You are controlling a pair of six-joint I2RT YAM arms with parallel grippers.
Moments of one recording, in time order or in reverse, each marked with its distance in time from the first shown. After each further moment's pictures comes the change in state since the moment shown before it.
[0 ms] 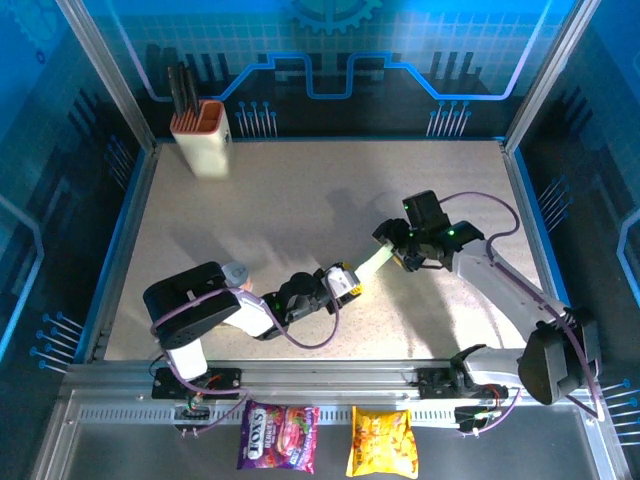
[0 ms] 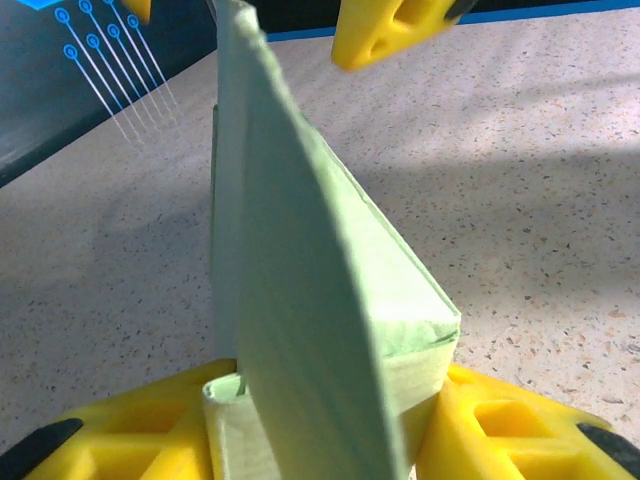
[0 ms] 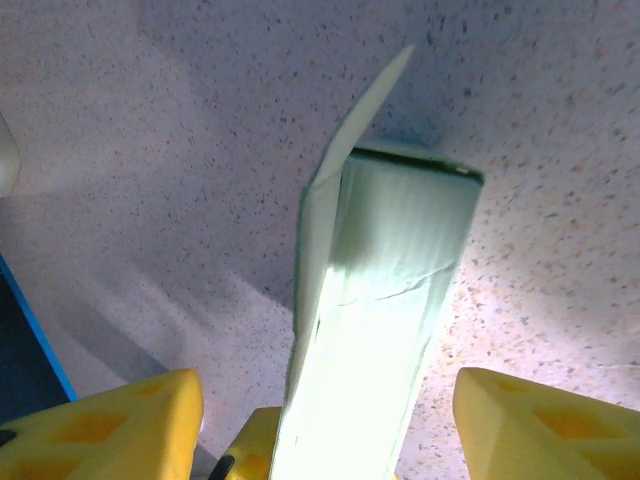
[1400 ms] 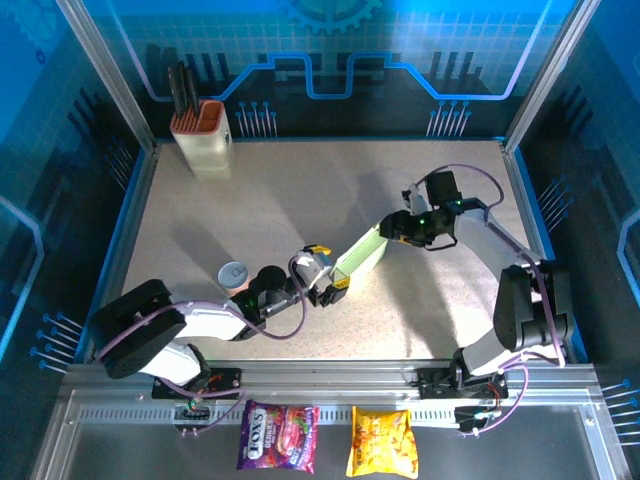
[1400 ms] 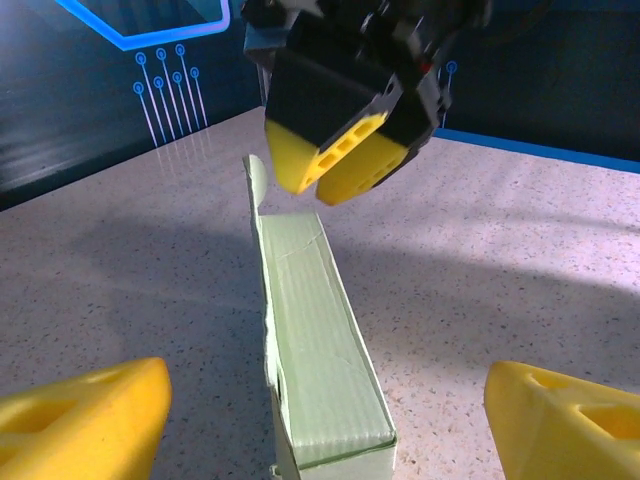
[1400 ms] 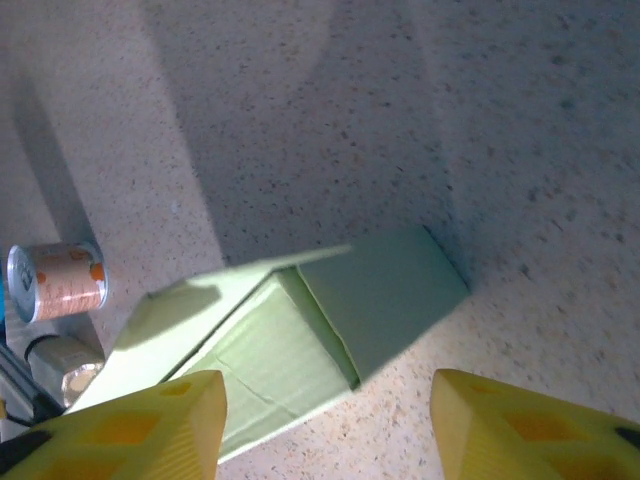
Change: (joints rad) left arm 0.088 -0.343 -0.115 -0.105 0.080 -0.185; right arm -0.256 0.297 0.106 0.056 -0.420 -0.845
